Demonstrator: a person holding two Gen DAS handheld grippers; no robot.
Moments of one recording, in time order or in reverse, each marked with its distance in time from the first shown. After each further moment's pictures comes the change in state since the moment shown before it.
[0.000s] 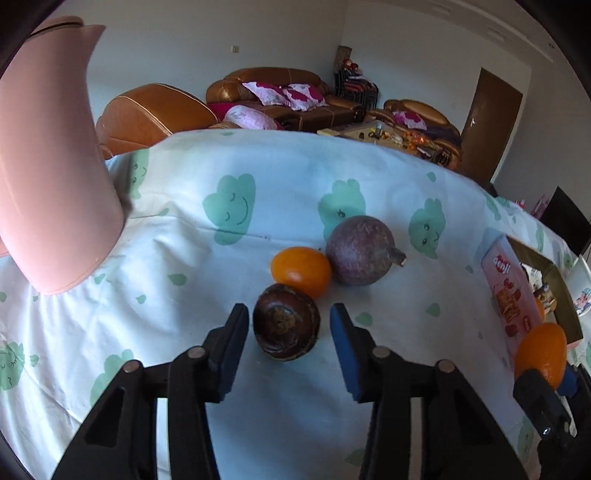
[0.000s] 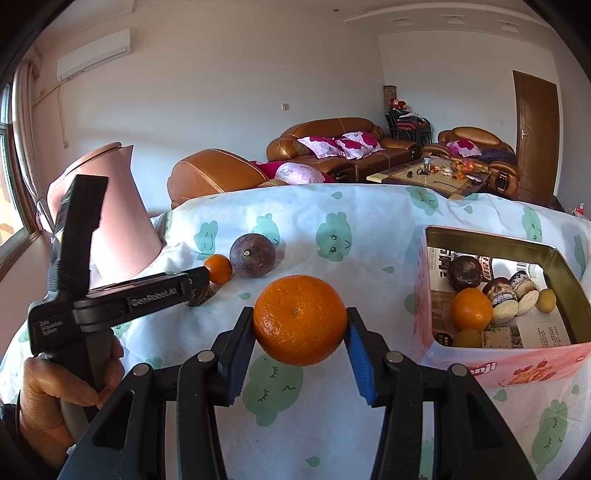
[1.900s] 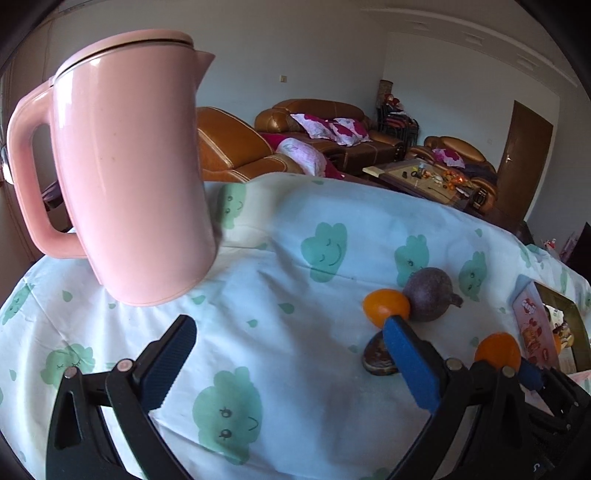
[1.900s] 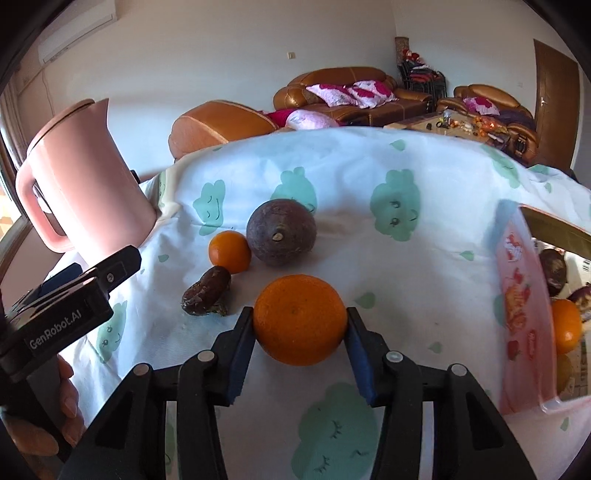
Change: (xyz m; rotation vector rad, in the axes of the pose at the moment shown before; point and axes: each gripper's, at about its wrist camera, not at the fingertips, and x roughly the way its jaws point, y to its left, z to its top) left arm -0.043 0.060 0.003 -0.099 -0.158 0.098; right arm 0.062 0.026 0.013 0.006 0.158 0.013
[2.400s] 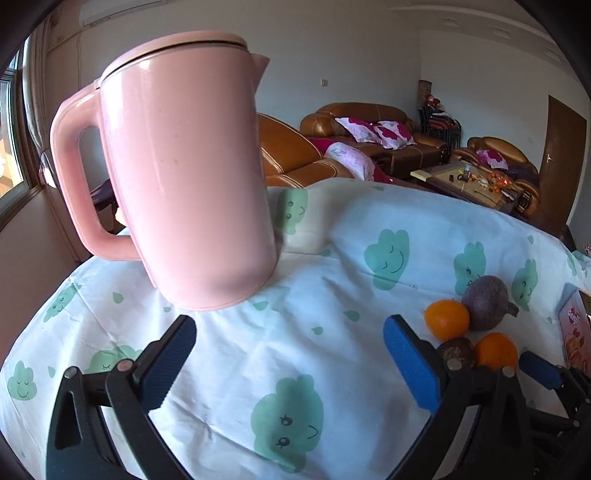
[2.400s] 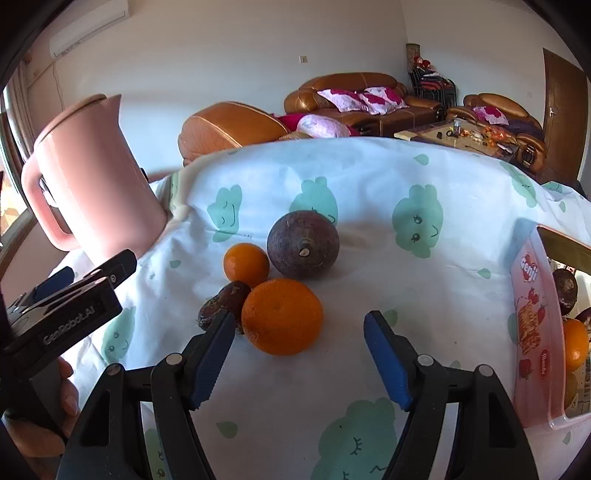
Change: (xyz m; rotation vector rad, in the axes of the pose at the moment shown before) left arm -0.001 0.017 -0.001 -0.016 -0.024 0.237; right arm 0.040 0.022 0.016 -0.030 0.098 0.028
